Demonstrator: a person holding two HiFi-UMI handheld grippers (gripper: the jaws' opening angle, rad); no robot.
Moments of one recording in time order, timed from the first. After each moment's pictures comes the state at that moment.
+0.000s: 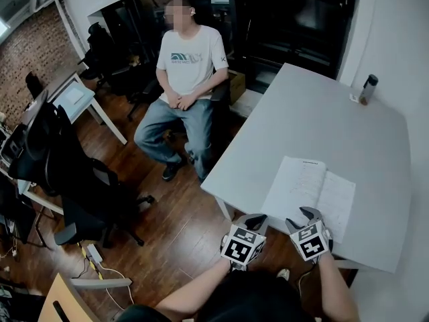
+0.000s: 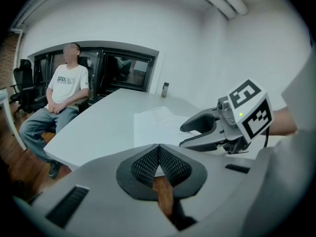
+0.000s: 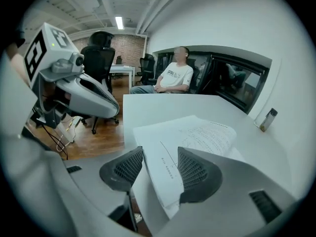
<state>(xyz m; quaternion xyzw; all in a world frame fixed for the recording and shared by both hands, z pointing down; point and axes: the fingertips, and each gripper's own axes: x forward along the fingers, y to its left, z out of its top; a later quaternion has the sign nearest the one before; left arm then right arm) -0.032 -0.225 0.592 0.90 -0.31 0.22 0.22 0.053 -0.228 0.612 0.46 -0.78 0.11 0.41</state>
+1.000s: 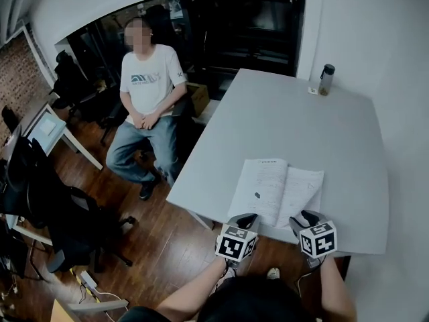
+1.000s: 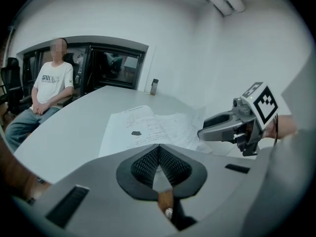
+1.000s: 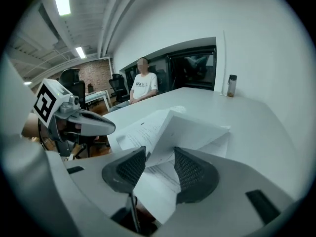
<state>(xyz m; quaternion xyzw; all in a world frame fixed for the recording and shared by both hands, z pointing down) 0.058 -0.217 0.596 0.91 -0.27 0.23 0.22 0.179 -0.179 0.588 0.58 -0.73 0.24 0.27</state>
